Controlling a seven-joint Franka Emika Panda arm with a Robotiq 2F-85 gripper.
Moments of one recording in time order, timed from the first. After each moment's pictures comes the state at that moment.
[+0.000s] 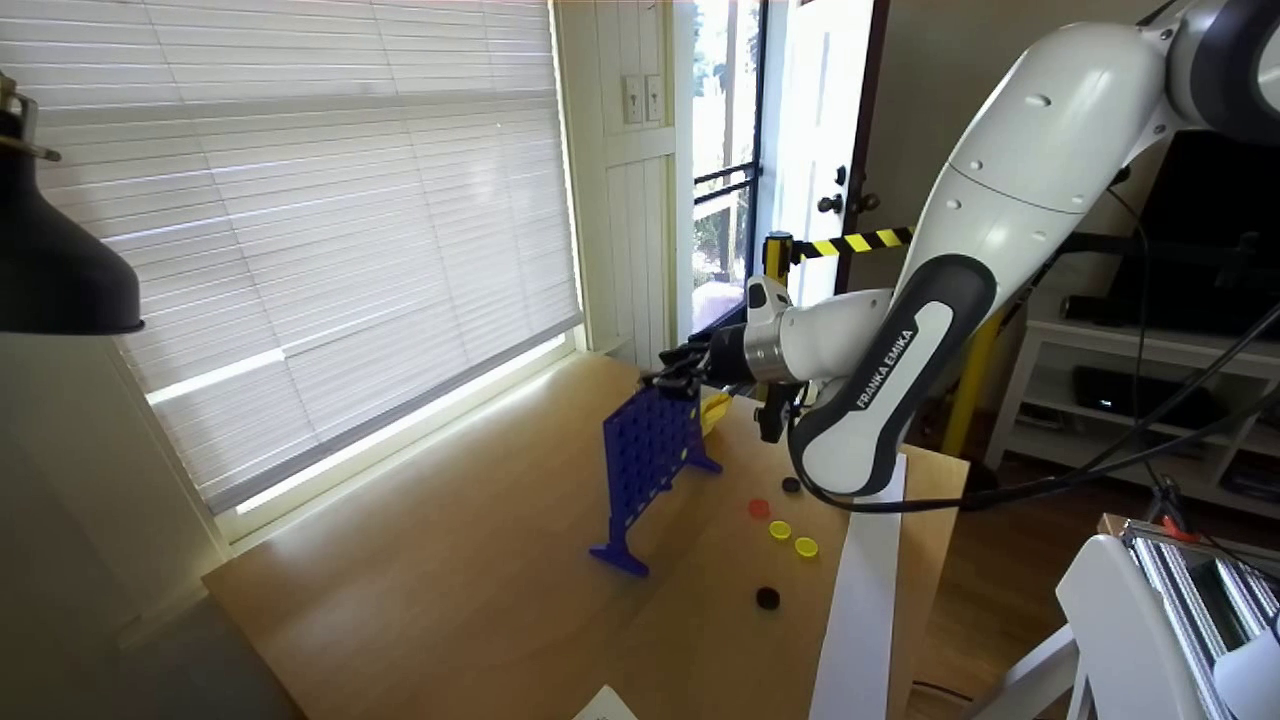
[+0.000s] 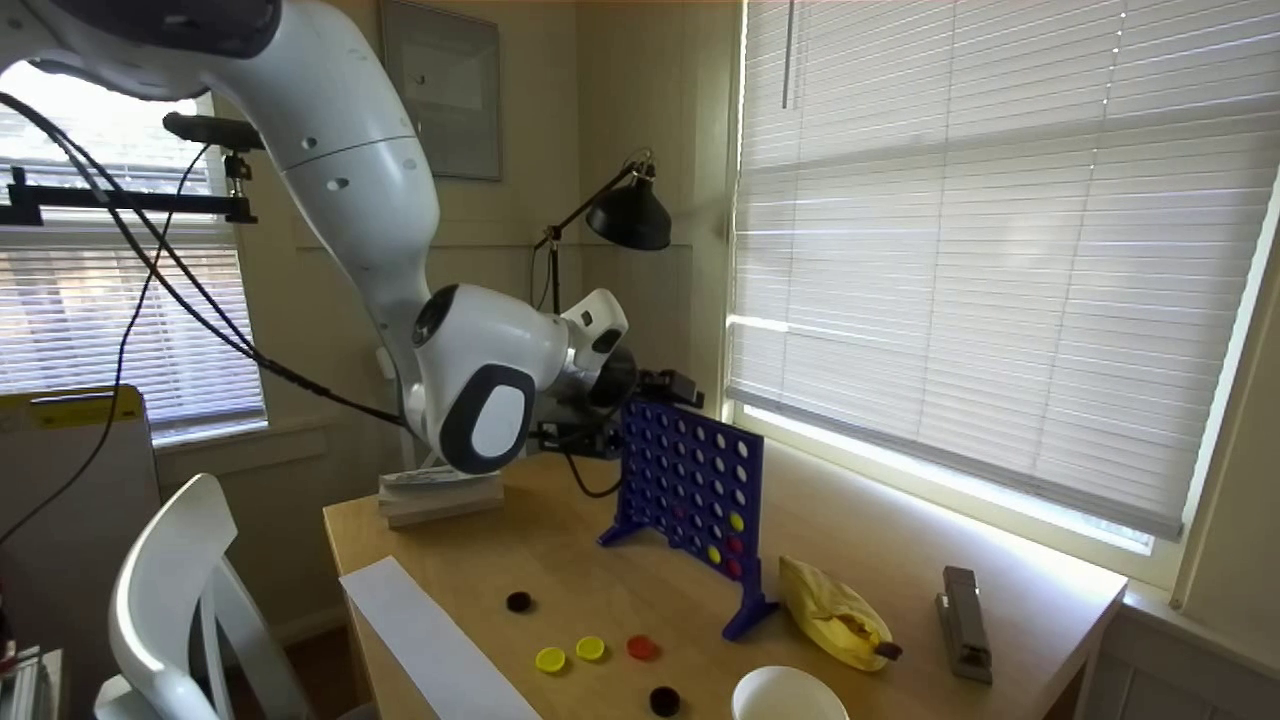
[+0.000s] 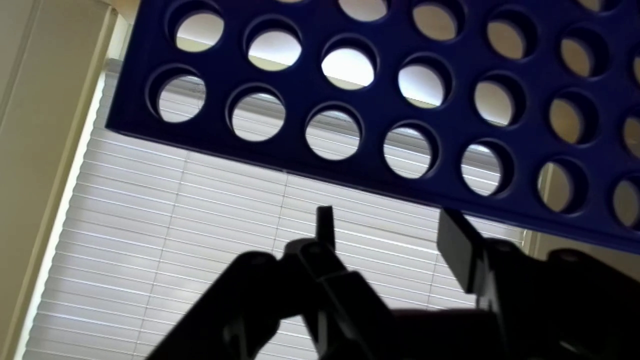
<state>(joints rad) 0.04 0.52 -0.14 -2.29 0.06 3.97 -0.20</state>
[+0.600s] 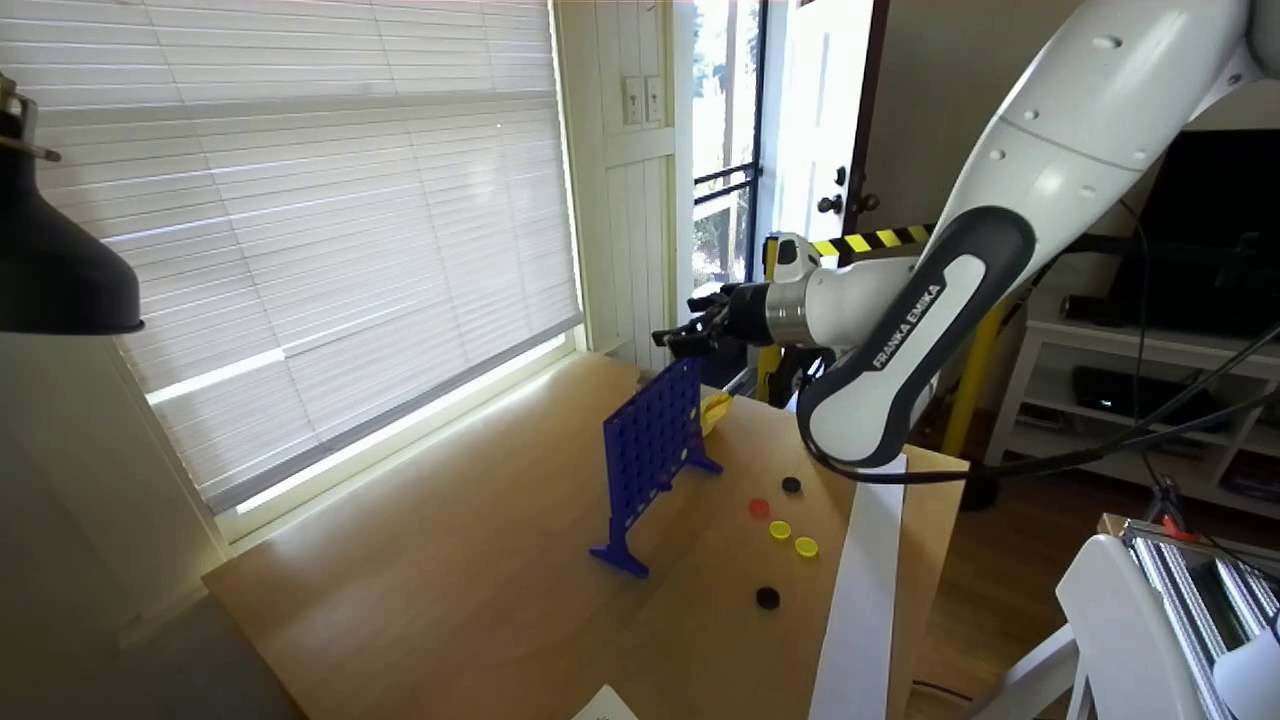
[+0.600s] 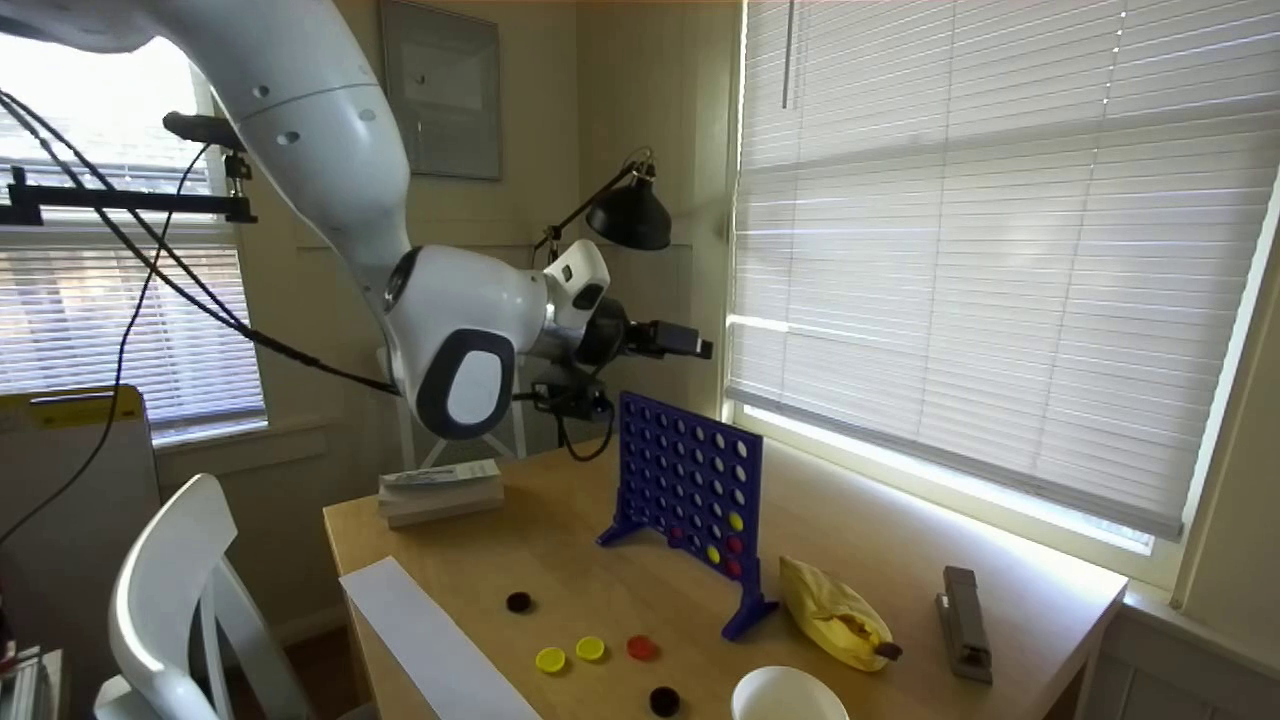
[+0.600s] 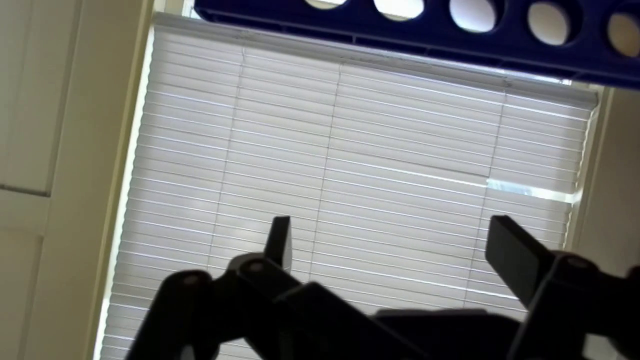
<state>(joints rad) 0.05 0.39 -0.13 -2.36 0.16 4.03 -0.20</state>
